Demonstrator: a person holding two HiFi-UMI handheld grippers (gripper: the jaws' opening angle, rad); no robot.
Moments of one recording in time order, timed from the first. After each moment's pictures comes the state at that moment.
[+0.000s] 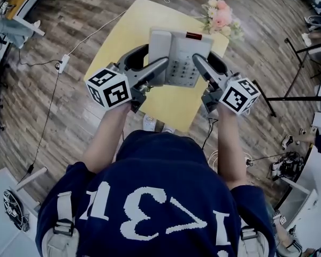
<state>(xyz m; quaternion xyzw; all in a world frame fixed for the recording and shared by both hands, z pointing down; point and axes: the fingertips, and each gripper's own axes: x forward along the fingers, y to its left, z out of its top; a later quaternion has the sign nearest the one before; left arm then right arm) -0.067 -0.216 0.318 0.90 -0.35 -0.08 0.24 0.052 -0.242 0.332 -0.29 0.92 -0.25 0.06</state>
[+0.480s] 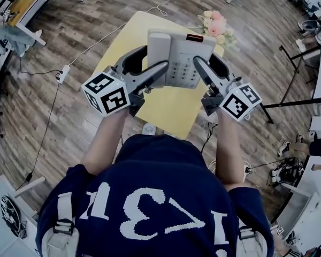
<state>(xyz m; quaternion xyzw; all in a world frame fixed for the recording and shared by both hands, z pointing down) -0.071 -0.207 0.263 0.92 -0.34 -0.09 0.18 0.047 -0.234 0.271 -0.29 0.94 -0.17 0.08</state>
